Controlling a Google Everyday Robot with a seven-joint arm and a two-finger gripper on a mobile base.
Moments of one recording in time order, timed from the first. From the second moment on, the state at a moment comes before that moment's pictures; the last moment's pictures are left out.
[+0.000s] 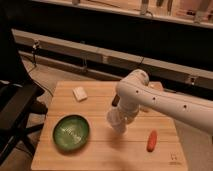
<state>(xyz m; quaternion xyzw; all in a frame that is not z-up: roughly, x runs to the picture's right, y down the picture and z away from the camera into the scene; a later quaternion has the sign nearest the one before) 0.108 0.153 0.700 -0.28 -0.20 -0.53 0.78</state>
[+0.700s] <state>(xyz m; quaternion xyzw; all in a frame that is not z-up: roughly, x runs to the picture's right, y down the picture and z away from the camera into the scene) 0.111 0.140 0.693 -0.28 -0.20 -0.53 0.78</state>
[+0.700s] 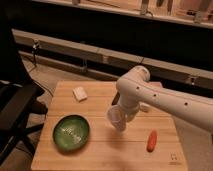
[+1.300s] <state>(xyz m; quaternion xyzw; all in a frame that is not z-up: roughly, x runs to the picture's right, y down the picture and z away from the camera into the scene) 0.112 0.131 0.688 -0.28 -0.20 -0.53 0.78</state>
